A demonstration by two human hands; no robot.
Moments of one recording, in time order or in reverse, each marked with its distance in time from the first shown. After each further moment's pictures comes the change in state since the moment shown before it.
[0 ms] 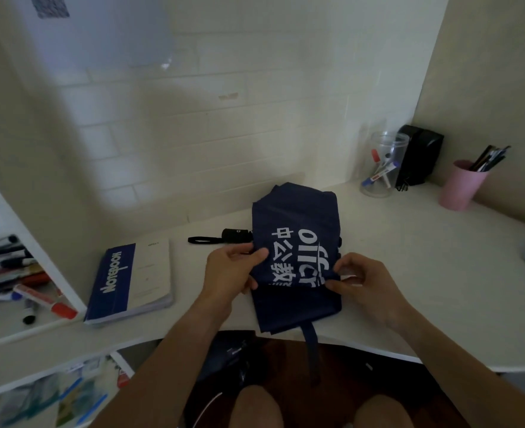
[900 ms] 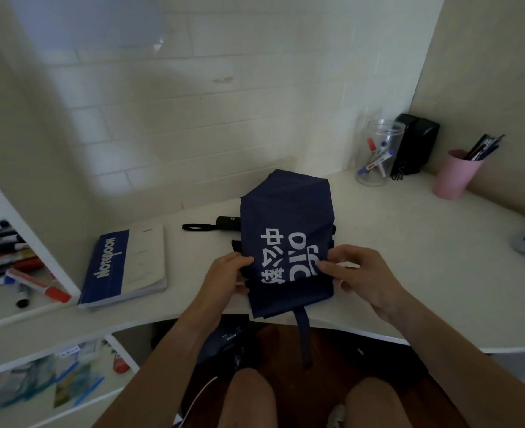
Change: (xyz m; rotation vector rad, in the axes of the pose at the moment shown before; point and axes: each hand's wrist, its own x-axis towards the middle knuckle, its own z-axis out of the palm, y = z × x) left_hand -0.010 -0.031 -0.004 -0.027 -0.125 -0.074; right_hand -0.019 -0.029 -0.001 0.261 -0.029 0.186
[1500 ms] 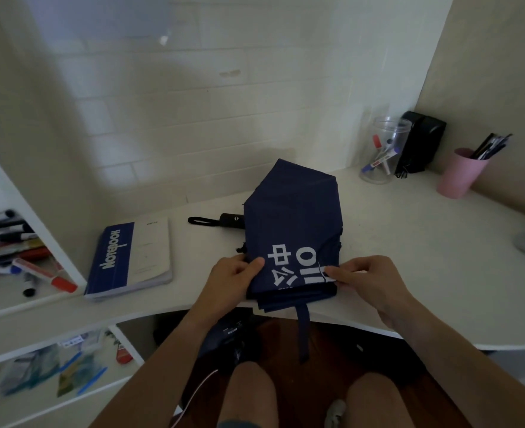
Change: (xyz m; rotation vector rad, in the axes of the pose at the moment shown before) left_hand 0.004 -0.026 -0.014 0.361 -0.094 0.261; right_hand -0.007 0.009 0.007 -0.181 0.201 0.129
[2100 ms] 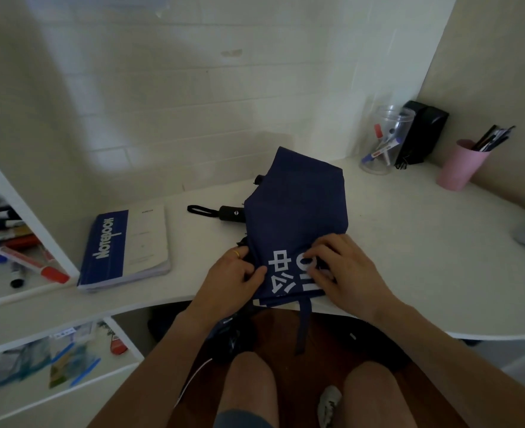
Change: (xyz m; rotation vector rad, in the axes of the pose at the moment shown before) left_hand 0.010 -0.039 -0.001 0.534 0.040 0.347; right_hand -0.002 0.009 0.027 -0.822 0.002 -0.909
